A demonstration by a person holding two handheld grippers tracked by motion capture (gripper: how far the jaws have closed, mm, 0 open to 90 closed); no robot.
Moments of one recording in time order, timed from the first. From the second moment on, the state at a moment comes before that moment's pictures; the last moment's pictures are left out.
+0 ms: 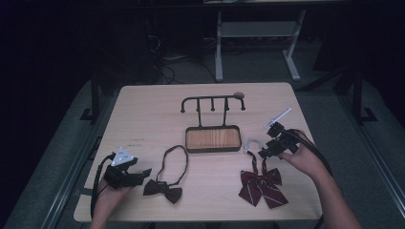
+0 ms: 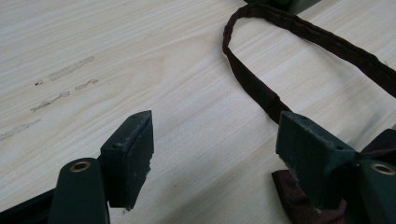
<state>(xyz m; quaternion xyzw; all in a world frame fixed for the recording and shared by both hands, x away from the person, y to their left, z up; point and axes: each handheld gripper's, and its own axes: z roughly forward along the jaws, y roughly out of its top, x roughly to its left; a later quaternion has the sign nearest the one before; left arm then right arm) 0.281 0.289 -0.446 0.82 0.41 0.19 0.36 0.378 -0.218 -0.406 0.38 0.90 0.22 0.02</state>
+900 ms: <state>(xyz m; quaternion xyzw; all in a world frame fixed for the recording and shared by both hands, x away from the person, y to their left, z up) 0.280 0.288 -0.443 0.81 0.41 0.19 0.37 0.418 -0.208 -0.430 0.44 0.88 0.15 0.02</state>
